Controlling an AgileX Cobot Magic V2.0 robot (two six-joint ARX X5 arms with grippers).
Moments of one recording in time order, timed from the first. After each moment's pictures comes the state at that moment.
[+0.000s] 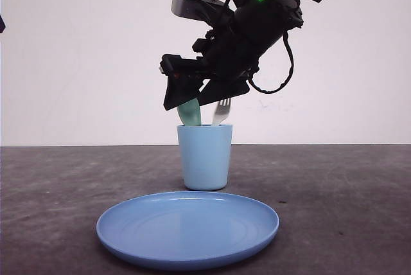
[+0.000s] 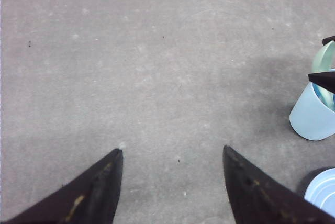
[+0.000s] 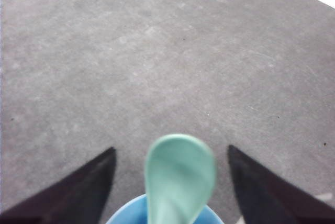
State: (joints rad) left arm -0.20 0.74 0.76 -0.55 0.02 -0.04; right arm 0.68 1.75 1.09 0.18 -0.07 -0.09
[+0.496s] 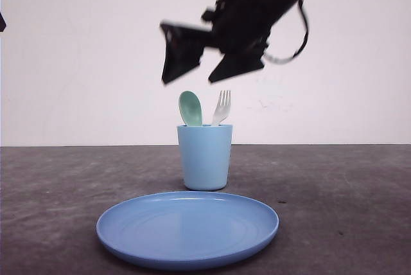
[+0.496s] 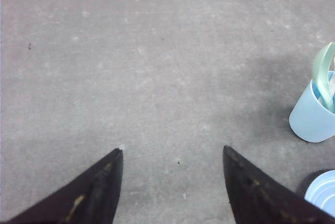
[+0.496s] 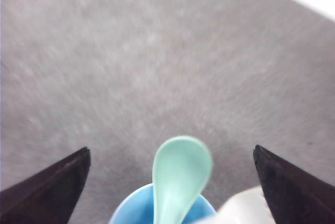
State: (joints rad) left arm -0.20 0.74 0.76 -0.54 0.02 -0.04; right arm 0.68 1.61 1.09 0.05 -0.08 -0.08
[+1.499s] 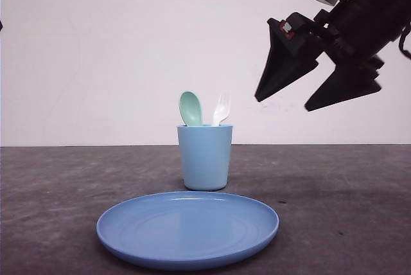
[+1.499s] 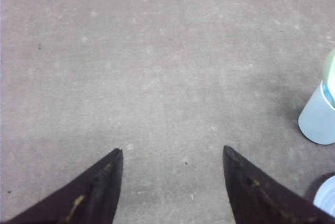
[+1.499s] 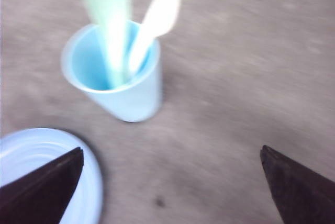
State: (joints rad) left arm -0.20 0.74 0.76 -0.54 0.00 -0.04; right arm 0.46 1.26 0.72 -0.09 -0.28 0.00
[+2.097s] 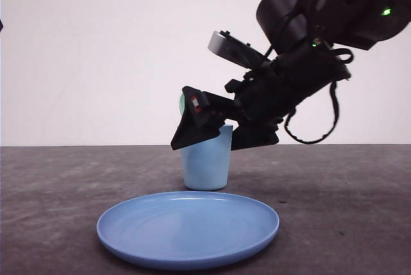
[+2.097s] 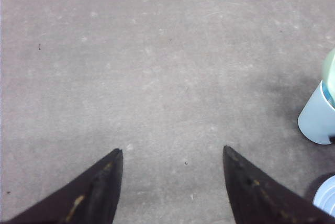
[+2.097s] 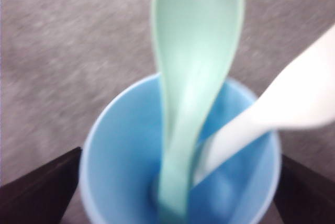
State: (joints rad) left arm -0.20 0.74 0.76 -0.54 0.00 -0.04; right arm 0.58 1.77 0.87 0.36 -0.31 0.01
